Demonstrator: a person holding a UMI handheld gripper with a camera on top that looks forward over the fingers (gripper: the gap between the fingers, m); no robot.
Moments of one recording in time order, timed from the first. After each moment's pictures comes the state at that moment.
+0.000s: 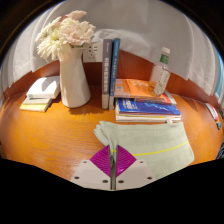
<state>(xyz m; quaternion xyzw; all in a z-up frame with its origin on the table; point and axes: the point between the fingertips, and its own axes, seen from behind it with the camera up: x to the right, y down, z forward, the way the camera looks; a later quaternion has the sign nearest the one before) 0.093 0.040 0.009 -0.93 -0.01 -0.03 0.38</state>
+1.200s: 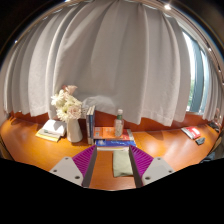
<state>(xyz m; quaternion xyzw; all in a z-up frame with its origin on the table) 0.195 -0.112 0.293 -0.83 0.00 -0.05 0.55</state>
